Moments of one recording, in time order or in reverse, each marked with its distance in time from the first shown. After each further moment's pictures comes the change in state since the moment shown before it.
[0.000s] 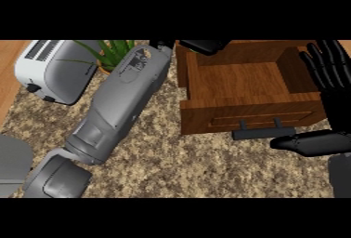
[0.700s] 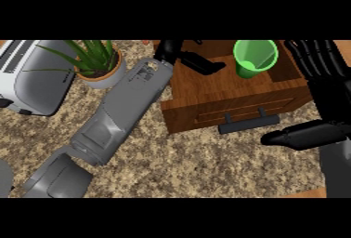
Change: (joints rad) left arm -0.011 0.000 -0.237 0.189 0.077 -0.048 0.066; right arm -0.097 0.002 0.036 0.042 -0.022 0.037 -0.005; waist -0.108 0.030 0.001
